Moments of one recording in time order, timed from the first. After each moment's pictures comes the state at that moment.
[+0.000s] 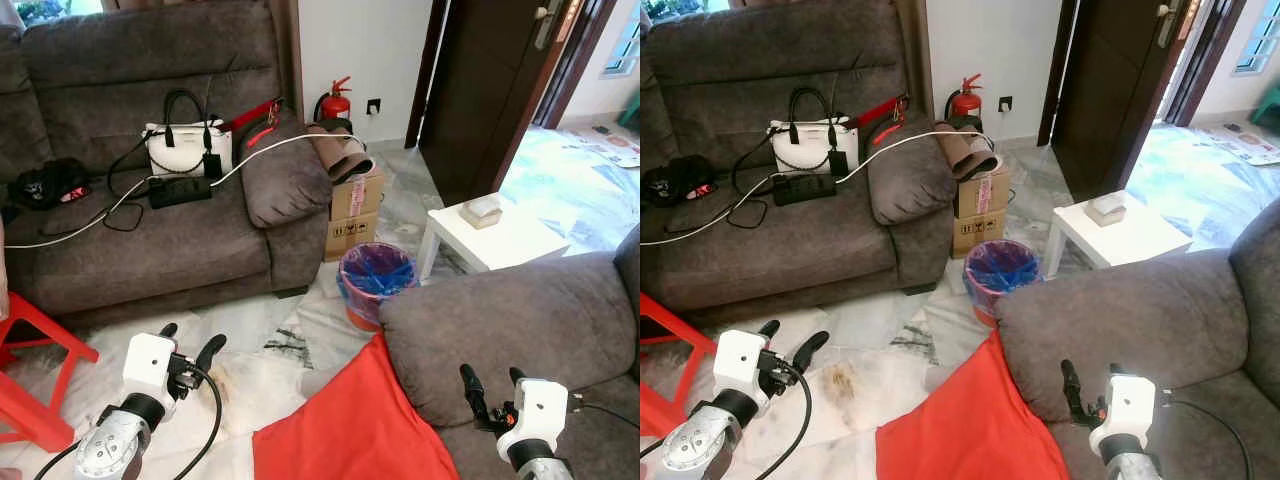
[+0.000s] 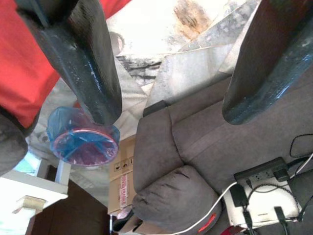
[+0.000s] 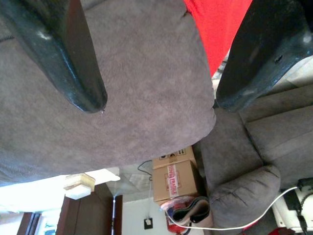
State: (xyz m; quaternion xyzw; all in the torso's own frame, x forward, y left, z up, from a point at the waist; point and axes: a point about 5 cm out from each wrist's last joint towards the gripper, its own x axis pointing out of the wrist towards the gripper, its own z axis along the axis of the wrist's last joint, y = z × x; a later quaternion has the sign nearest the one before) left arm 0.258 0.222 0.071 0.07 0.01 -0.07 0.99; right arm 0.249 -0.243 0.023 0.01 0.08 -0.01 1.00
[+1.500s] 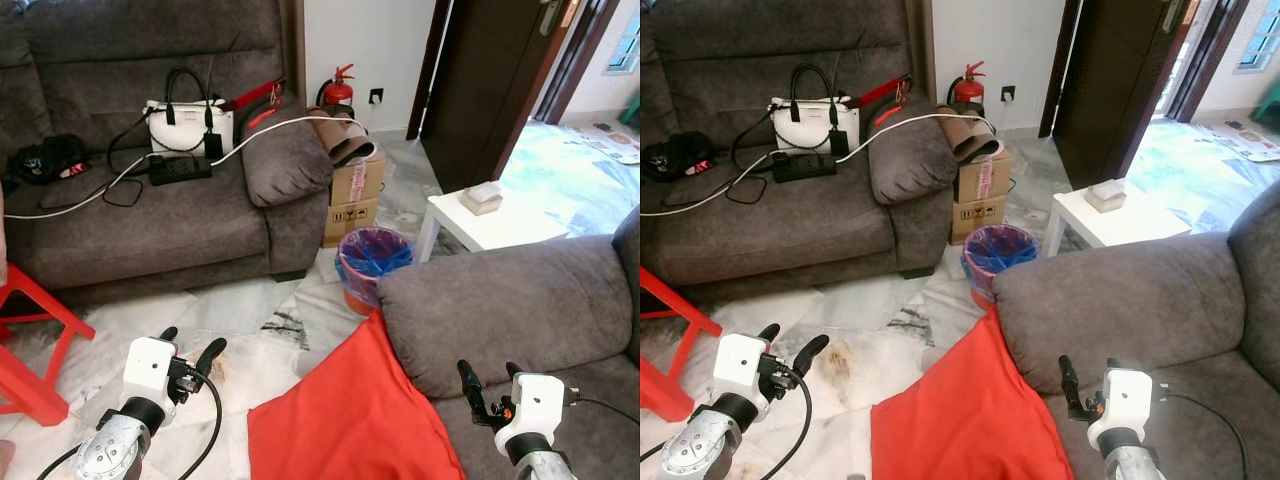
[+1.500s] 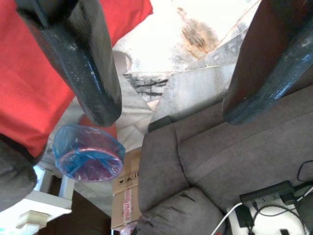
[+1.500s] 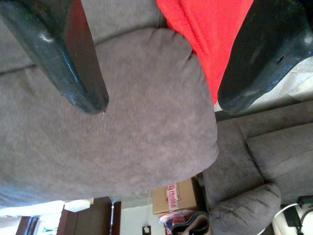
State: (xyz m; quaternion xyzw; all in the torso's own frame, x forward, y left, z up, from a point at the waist) left arm 0.255 0.221 0.069 0.07 0.01 -0.07 0.99; right arm 0.255 -0.241 0.025 0.01 0.08 0.00 1.00
